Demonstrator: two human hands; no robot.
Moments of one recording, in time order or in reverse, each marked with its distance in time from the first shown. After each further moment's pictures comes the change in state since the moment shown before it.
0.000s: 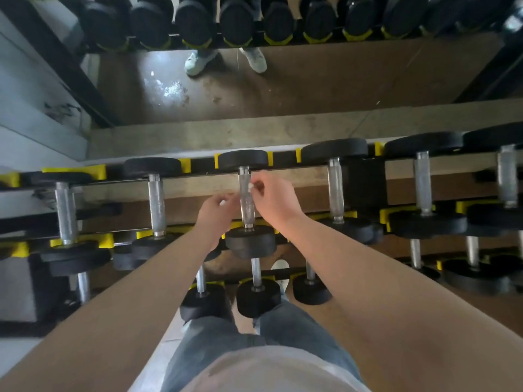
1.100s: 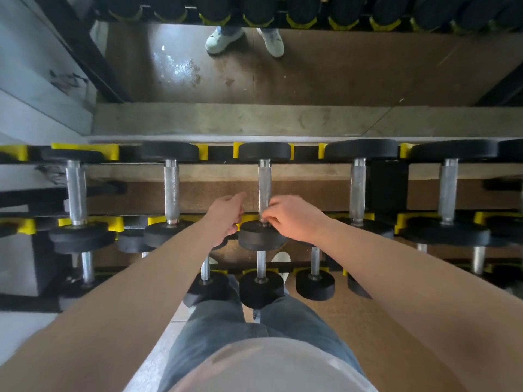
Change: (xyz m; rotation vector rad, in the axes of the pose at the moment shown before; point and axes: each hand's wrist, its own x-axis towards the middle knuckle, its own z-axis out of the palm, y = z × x) left_hand 0.024 -0.018 -0.024 -0.062 -0.110 -0.247; right_hand -0.006 0.020 0.005 -0.426 -0.560 -0.469
